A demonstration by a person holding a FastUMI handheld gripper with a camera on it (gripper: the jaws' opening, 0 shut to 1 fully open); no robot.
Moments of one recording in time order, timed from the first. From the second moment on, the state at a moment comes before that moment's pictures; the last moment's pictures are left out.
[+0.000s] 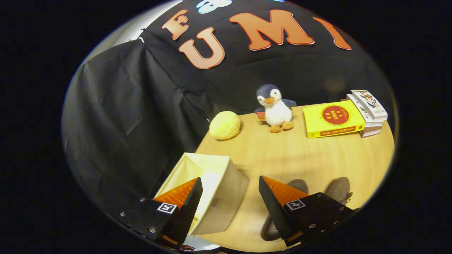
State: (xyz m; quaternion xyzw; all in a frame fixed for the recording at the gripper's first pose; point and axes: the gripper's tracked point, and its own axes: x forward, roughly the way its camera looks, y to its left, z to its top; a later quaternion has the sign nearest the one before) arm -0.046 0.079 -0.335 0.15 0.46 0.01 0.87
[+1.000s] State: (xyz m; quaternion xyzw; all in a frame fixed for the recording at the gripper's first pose) arm -0.161 -0.014 -0.468 0.06 0.57 -0.09 0.81
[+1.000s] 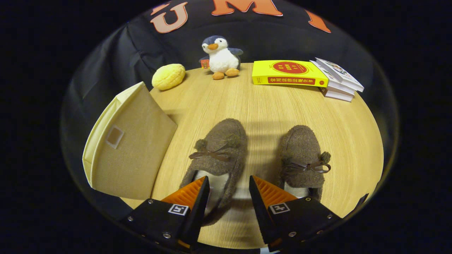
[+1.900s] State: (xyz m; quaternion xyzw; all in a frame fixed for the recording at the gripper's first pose) arm -0.132 -0.014 -0.480 0.12 0.54 -0.14 0.82
